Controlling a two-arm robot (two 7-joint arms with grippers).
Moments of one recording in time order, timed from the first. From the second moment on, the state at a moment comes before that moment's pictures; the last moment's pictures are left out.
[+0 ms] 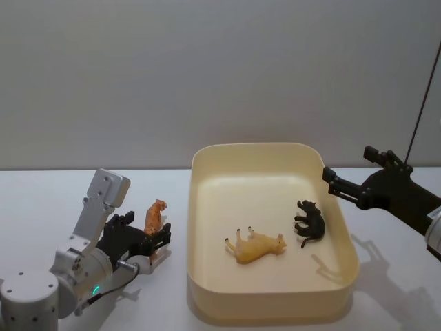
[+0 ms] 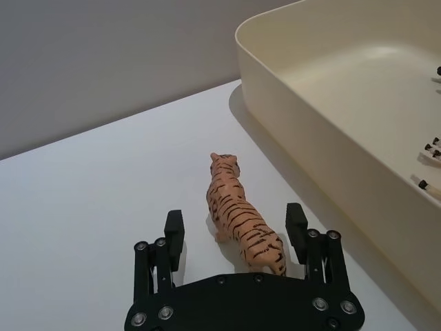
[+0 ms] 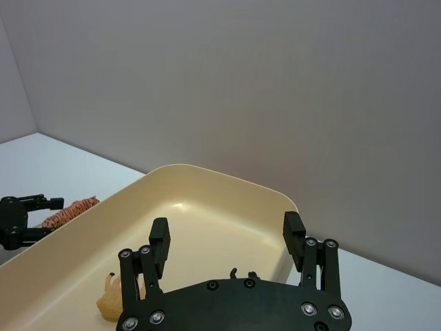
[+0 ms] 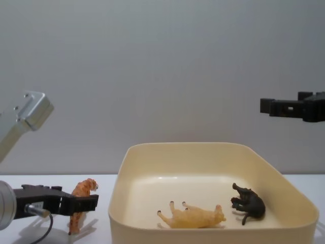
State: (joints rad) left arm -0.27 0.44 0.35 -1.44 -0.40 0.30 -0.12; right arm 0.15 0.35 -0.15 -1.74 0.33 0.25 0.38
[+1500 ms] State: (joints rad) left arm -0.42 0.43 0.32 -1.42 -0.21 0.22 -0.32; right arm 0.15 0.35 -0.15 -1.74 0.33 0.25 0.38
